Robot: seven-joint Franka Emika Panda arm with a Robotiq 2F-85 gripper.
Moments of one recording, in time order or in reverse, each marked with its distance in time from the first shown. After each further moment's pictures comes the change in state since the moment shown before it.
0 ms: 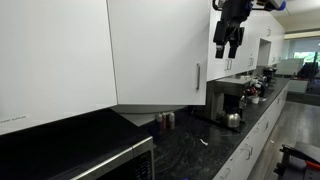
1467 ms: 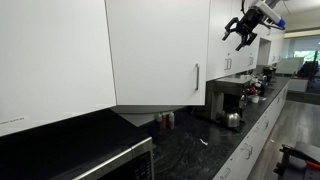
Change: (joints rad) arm -0.188 0.254 -0.516 0.254 0.441 0.180 -0.250
